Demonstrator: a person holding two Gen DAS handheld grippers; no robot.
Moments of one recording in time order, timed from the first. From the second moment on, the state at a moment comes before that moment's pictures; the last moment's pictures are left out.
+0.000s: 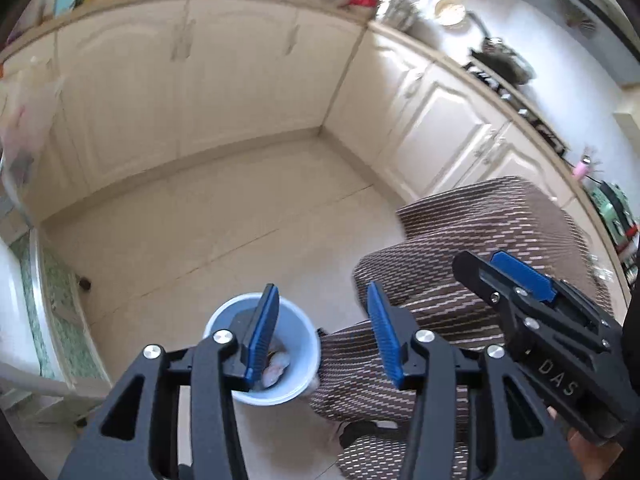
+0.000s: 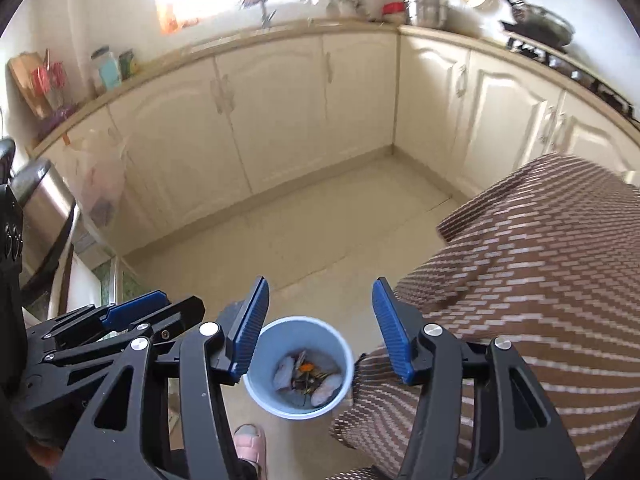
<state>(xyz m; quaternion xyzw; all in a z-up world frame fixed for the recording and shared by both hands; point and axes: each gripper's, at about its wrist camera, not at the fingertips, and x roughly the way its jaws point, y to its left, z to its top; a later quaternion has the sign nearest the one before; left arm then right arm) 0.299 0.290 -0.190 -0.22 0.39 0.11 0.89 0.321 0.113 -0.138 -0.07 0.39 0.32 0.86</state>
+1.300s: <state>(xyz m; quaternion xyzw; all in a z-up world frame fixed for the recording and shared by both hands) 0.412 0.064 -0.131 -0.08 0.37 -0.02 0.92 0.498 -0.278 -0.123 0.04 0.42 0.05 0.91</state>
